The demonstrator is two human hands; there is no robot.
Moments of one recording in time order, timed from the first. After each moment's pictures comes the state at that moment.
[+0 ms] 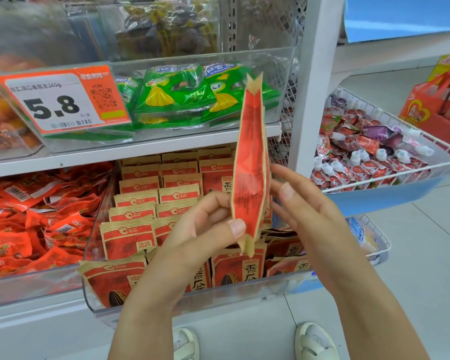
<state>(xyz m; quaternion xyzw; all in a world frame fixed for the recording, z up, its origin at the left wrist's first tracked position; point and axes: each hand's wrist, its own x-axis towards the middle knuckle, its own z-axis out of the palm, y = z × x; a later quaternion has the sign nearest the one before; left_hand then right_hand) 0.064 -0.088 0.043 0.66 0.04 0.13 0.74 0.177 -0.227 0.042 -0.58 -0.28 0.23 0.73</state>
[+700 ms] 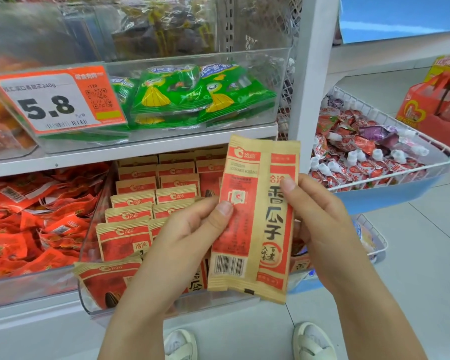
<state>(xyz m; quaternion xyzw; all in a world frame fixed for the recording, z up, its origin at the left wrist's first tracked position) 0.059 -0.096 0.058 0.70 0.12 0.14 0.69 0.175 -0.229 0.046 -0.58 -0.26 0.22 0.74</state>
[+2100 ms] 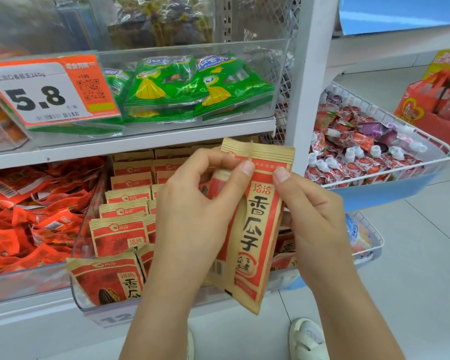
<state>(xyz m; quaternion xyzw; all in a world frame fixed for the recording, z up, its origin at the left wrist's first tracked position) 0.089 -0.111 0.073 0.77 0.18 0.37 0.48 0.161 -0.218 0.048 -0.59 -0.27 0.11 0.76</state>
